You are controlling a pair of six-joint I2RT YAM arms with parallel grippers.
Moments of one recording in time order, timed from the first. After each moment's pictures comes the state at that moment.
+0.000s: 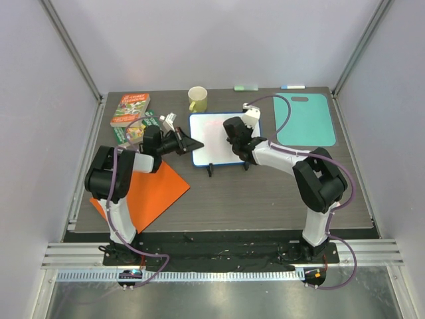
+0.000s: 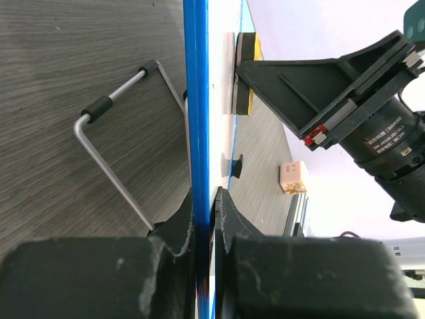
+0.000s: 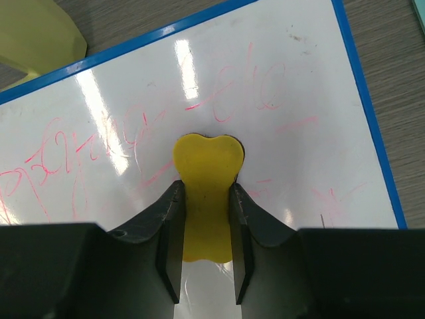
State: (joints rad) left arm -0.21 1.92 0.85 0.81 0.82 -0.84; right arm 0.64 1.85 1.21 0.02 0.63 0.70
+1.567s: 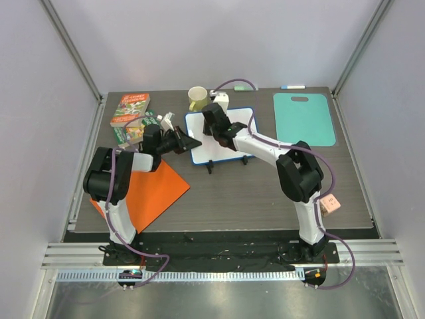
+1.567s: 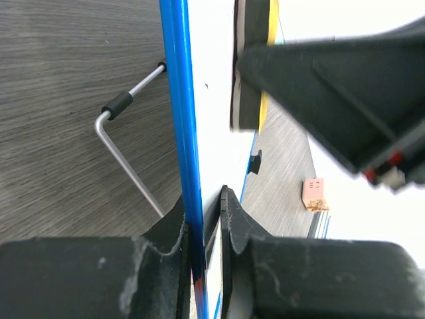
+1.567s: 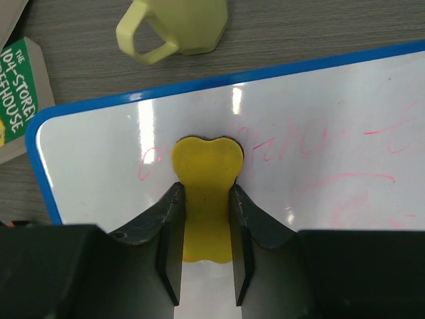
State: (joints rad) left arm -0.22 1.89 0.86 0.71 0.72 -0.78; right arm 0.71 2.07 1.64 -0.14 0.43 0.48
